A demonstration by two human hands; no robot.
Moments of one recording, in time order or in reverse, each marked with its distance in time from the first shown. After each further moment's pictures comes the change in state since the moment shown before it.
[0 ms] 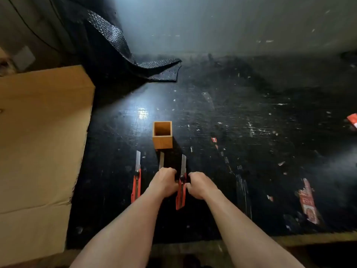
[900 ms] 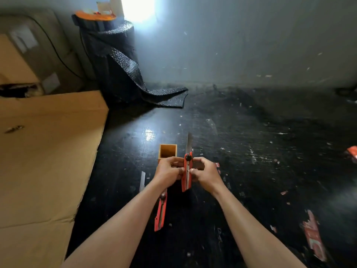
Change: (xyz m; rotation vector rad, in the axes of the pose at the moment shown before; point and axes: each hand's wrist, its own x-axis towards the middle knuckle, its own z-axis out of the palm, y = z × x) left_hand 0.024 0.029 -0.069 -0.900 0.199 -0.030; right_hand 0.002 -0.027 -0.080 0.795 0.305 -0.232
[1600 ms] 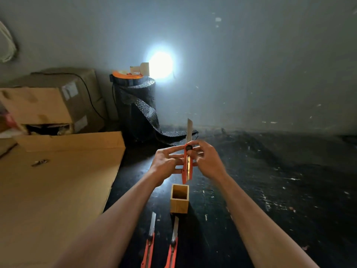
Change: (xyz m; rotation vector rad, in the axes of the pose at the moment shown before) left_hand -0.023 0.149 -0.081 -0.236 -0.049 0.312; right_hand 0.040 -0.174 0.006 -0.168 0.039 -0.523
